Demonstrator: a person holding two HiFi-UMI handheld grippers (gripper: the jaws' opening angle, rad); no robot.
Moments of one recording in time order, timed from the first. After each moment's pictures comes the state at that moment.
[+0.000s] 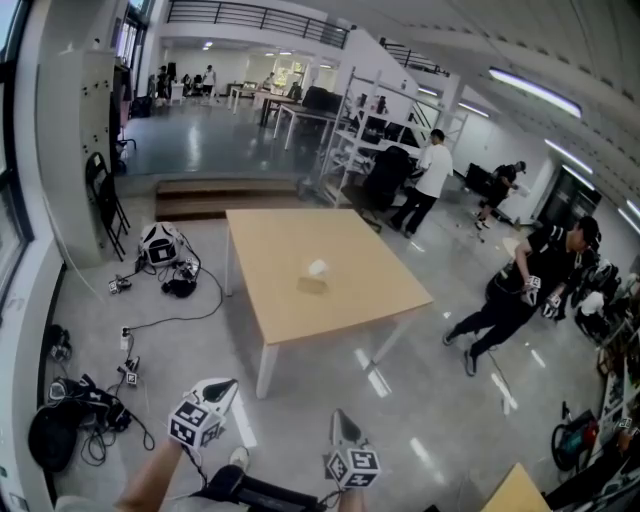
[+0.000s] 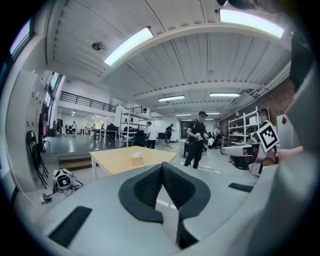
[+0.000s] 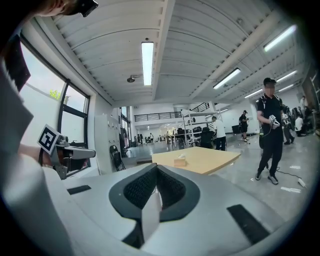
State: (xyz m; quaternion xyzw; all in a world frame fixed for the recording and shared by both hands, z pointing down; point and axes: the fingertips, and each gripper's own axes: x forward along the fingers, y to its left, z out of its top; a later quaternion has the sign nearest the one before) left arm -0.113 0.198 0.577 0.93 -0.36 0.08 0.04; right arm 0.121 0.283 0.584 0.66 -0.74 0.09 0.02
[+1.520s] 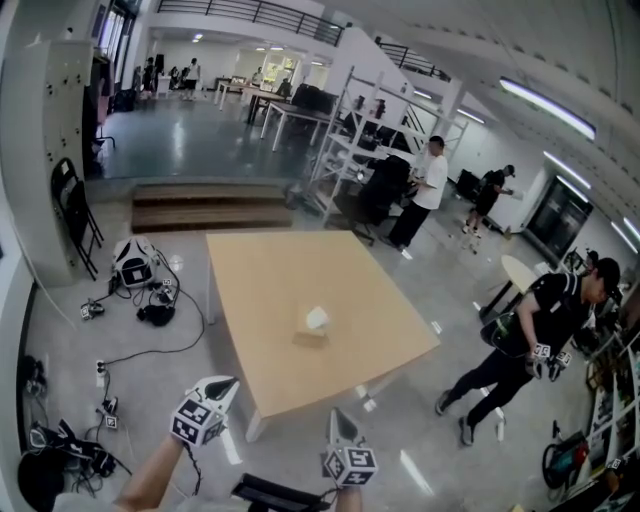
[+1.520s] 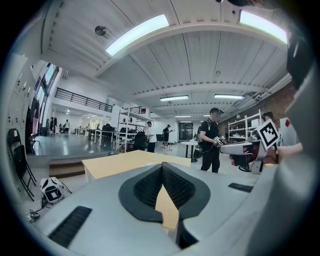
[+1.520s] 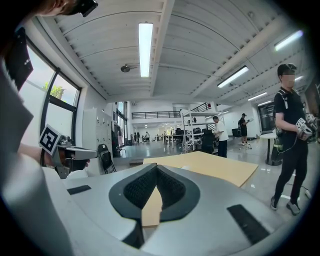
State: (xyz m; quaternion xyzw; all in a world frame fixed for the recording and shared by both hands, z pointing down) left arm -0.087 -0.066 0.566 0.94 -0.34 0.07 0.05; right arm 0.132 0.027 0.558 0.67 -0.73 0.08 0.04
